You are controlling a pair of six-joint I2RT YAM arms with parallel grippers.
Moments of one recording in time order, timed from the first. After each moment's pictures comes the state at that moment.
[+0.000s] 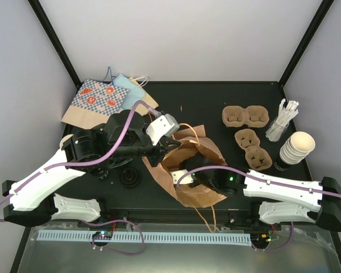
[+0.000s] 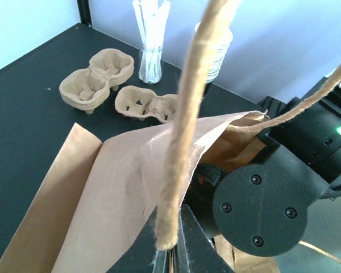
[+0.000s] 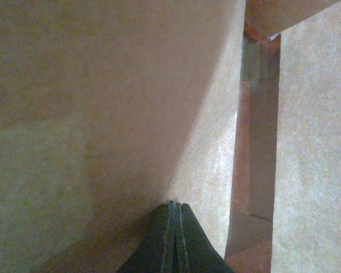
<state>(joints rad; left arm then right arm) -1.12 1.18 1.63 -0.94 0.04 -0.17 1.23 1.12 0.81 -0.42 0.36 -0.91</state>
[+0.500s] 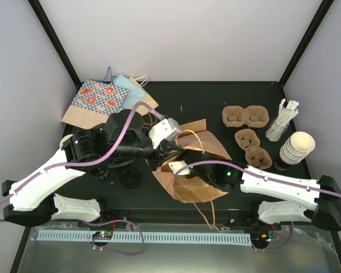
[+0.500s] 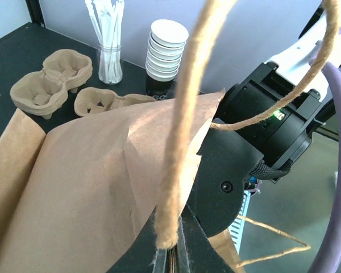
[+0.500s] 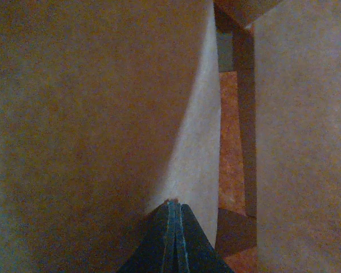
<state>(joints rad) -1.12 1.18 1.63 -0.93 0.19 -0.17 1.18 1.15 0.87 -0.36 0.43 -0.93</state>
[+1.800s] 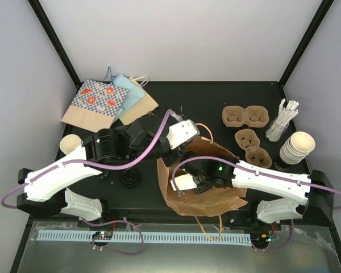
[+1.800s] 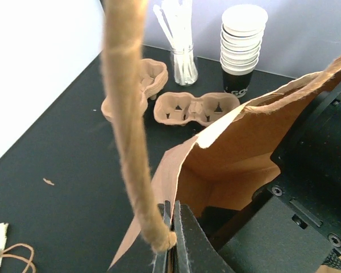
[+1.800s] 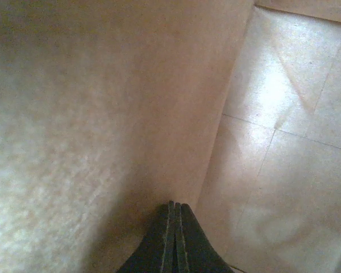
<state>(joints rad) -1.25 1.33 1.75 -0.96 -0.22 0.00 1.18 1.26 0.98 -0.86 0.13 -0.85</state>
